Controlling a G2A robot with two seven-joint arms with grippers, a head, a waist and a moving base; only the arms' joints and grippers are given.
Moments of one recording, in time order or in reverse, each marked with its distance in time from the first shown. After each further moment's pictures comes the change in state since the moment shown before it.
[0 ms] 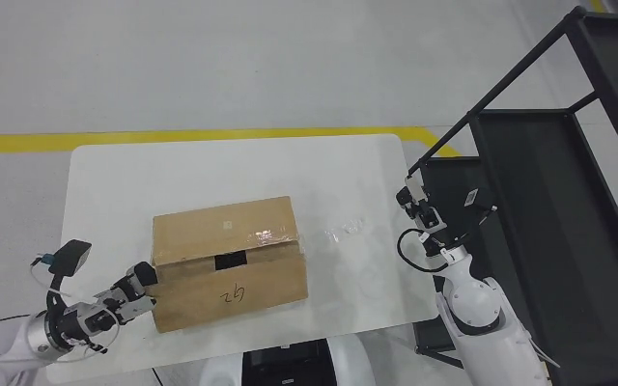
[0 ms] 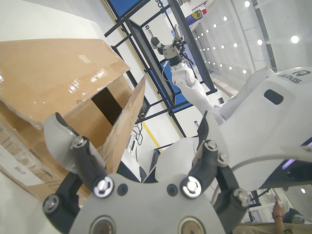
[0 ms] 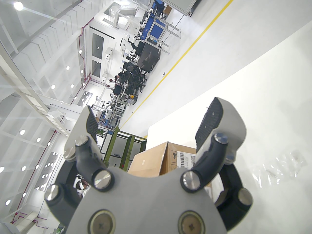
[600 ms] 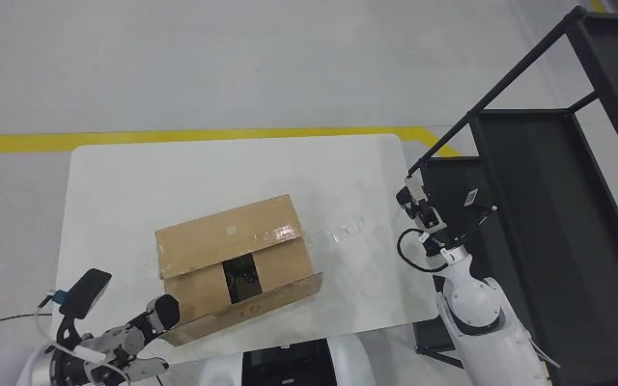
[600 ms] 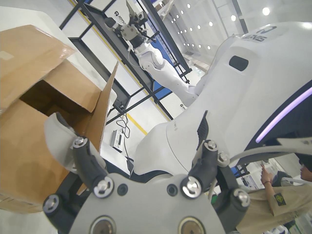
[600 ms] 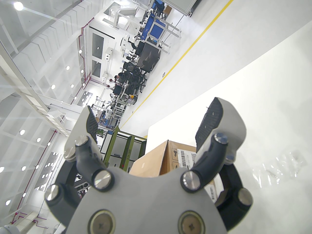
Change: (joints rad) left arm 0.276 0.180 -0.018 -0.214 0.046 -0.192 0.192; right arm 0.000 0.000 0.000 0.000 0.000 0.000 0.000
